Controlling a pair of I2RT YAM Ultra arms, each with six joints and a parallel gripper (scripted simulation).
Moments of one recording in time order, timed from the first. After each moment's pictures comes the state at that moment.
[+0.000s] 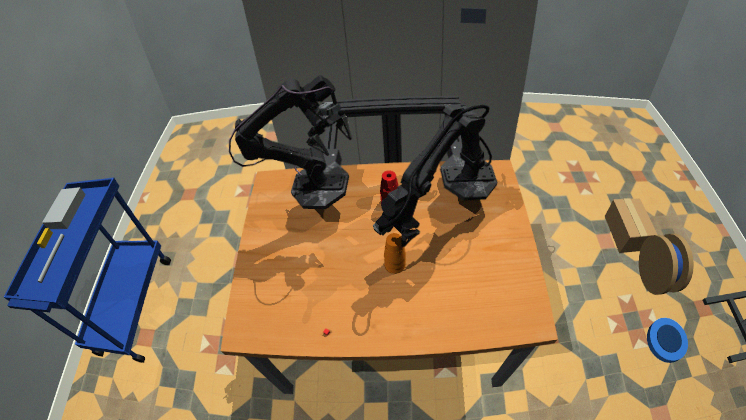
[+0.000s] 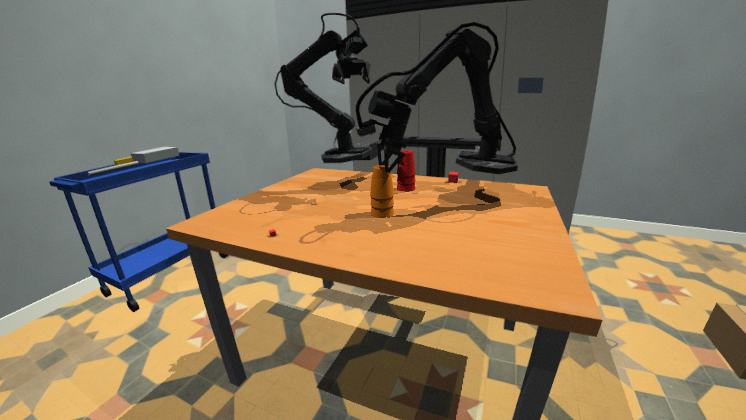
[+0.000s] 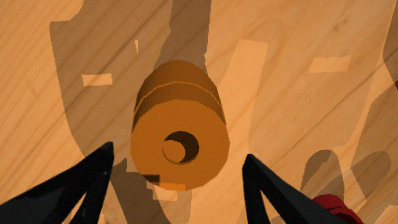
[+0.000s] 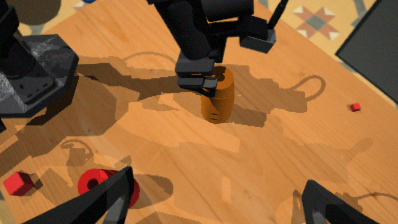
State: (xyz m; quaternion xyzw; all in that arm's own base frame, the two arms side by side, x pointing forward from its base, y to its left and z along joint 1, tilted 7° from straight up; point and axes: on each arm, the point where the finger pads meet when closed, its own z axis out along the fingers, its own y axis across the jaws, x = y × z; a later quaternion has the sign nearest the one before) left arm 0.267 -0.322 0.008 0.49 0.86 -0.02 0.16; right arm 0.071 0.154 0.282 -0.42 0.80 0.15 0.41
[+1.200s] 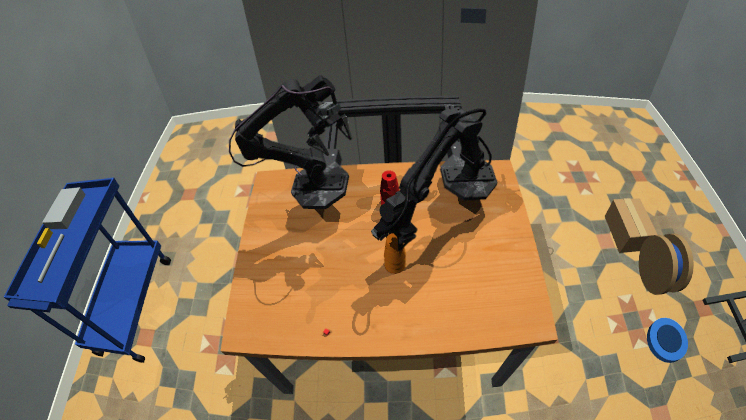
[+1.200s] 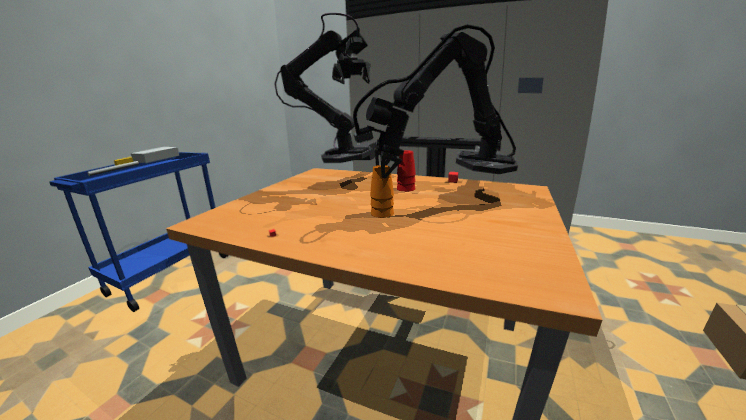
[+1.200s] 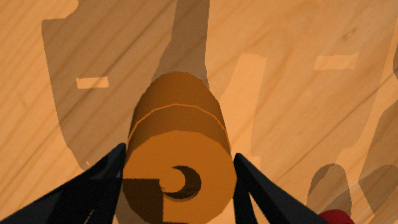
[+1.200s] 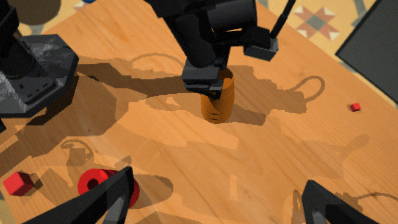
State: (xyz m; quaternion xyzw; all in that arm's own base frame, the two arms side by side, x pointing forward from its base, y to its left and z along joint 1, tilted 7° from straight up) left arm 0.275 -0.328 -0.011 0.49 0.86 -0.03 0.16; right arm 0.071 0.154 0.282 -0.42 0.80 0.15 0.41
